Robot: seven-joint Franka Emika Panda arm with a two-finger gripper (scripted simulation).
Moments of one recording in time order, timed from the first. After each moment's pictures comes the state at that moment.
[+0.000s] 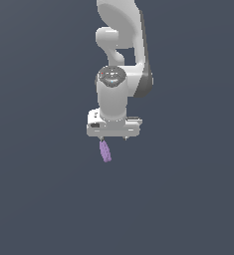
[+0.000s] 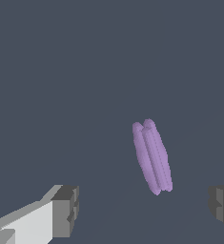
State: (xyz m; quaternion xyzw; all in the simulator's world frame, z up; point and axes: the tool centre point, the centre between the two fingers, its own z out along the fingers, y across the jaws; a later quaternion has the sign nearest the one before) arm -0.001 -0.012 0.151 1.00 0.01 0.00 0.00
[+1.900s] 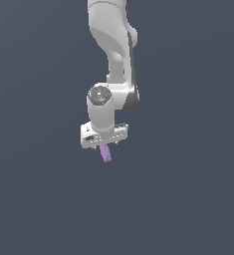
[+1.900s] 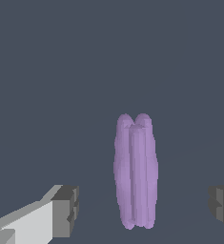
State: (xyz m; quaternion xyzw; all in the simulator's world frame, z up) arm -0.006 -0.051 0.085 0.99 0.14 0.00 0.00
